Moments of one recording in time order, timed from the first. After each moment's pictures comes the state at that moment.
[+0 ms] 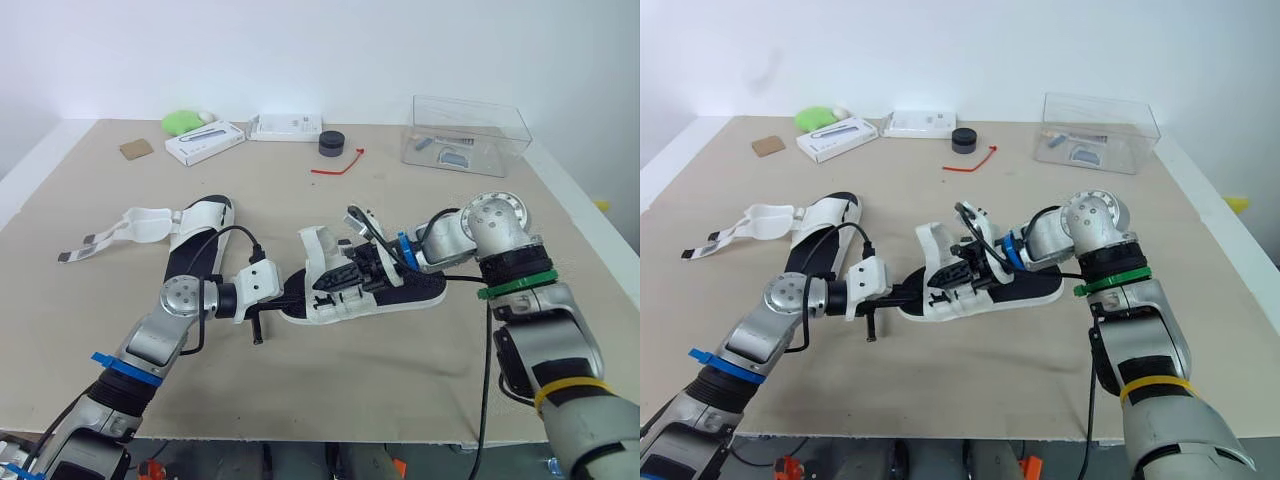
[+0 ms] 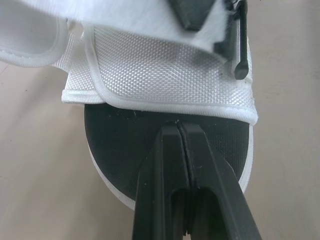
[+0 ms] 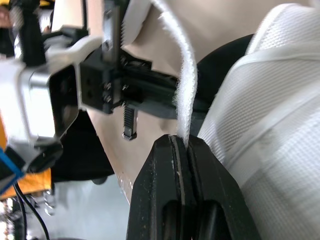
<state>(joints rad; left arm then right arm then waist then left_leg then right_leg) -0.43 0.53 -0.28 0.03 -0.12 0.13 -1.01 -1.07 -0.48 0.19 0.51 1.33 1.61 0.20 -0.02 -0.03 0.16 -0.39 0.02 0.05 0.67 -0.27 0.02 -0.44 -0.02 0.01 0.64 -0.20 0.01</state>
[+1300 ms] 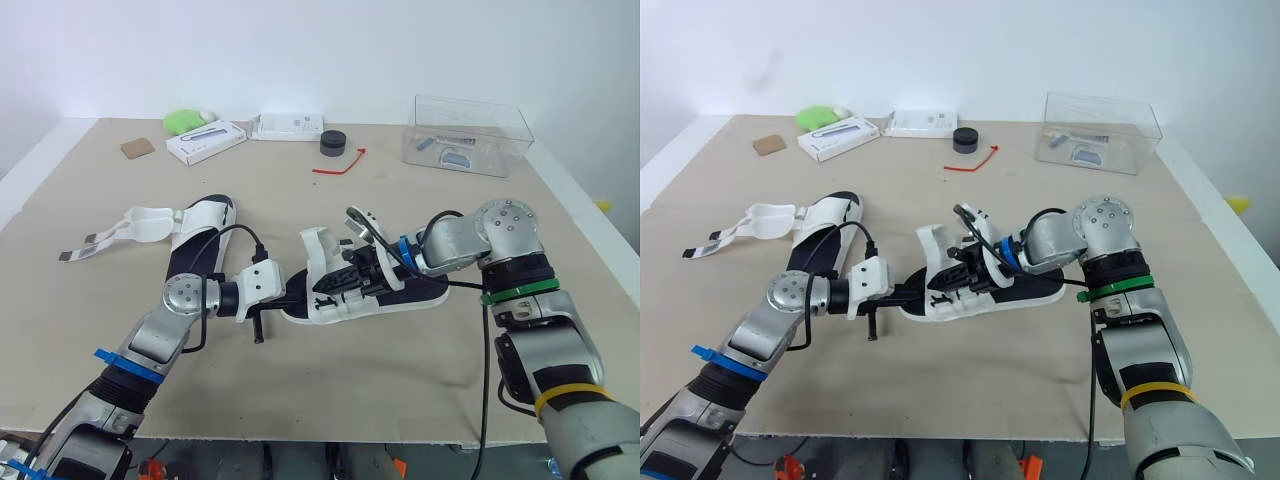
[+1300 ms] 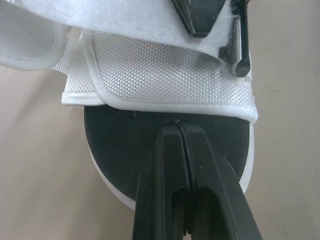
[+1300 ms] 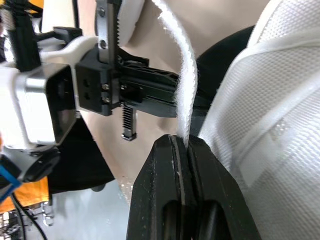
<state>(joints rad) -0.44 0.53 -0.30 0.05 -0.12 0.11 -1.01 -1.02 -0.50 0.17 0.48 1.78 1.59 -0.27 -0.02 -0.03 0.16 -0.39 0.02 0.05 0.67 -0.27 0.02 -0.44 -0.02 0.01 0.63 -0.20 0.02</state>
